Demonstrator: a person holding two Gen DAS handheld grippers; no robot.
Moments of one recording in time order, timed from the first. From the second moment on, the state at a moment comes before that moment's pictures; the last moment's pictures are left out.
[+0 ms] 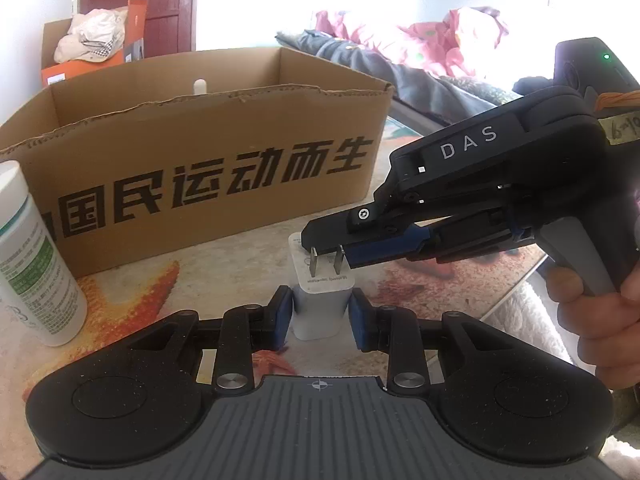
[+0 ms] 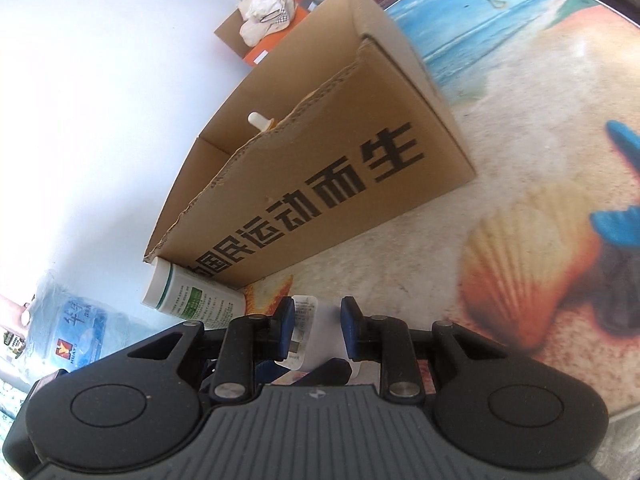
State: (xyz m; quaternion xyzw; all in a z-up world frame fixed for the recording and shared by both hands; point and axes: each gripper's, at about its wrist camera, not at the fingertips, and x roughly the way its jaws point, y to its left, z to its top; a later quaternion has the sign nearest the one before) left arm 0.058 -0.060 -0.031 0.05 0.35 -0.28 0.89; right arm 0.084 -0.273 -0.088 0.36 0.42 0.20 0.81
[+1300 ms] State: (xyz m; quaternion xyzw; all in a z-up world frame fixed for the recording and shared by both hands) left arm 0.059 -0.084 0.020 0.10 0.30 -0.22 0.92; right arm 0.076 -0.277 -0.034 0.35 0.34 0.27 0.83
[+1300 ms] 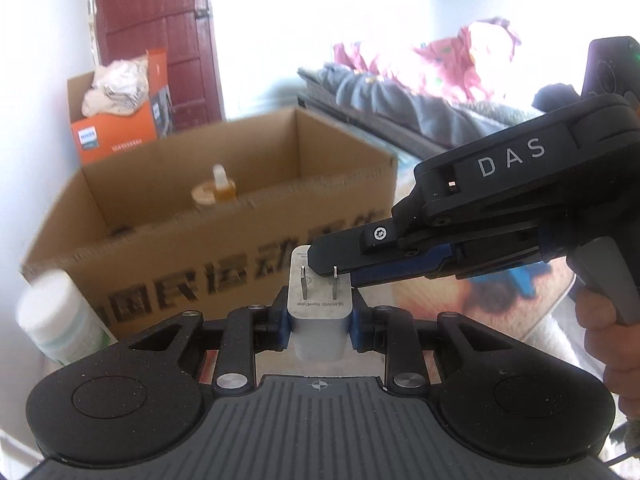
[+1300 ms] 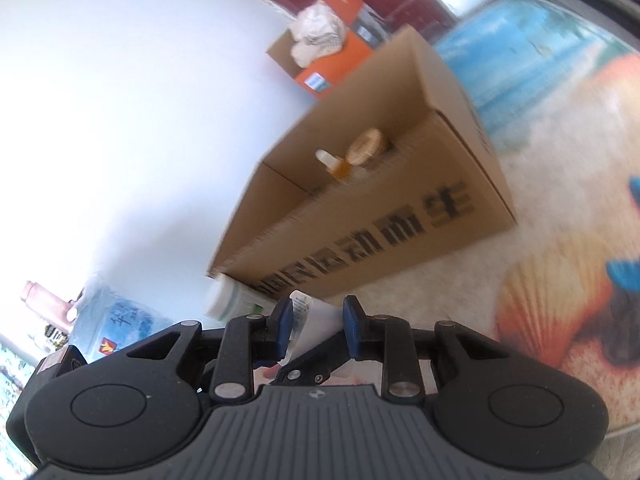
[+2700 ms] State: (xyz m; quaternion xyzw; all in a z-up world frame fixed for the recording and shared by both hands) left arm 0.298 -0.126 0.036 -0.03 0.45 -0.19 0.87; right arm 0.331 -0.290 0.015 0.16 0.43 0.23 0.86
